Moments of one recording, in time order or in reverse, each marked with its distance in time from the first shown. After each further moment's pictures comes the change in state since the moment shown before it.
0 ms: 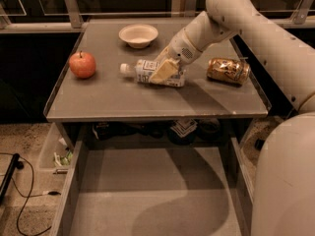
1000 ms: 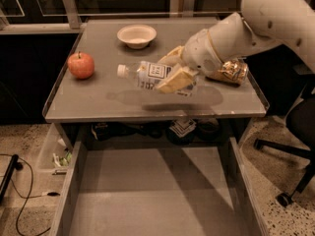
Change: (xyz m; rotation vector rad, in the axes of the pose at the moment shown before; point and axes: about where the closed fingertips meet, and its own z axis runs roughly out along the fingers) arm -0.019 0.096 -0.055 0.045 -0.134 -0.175
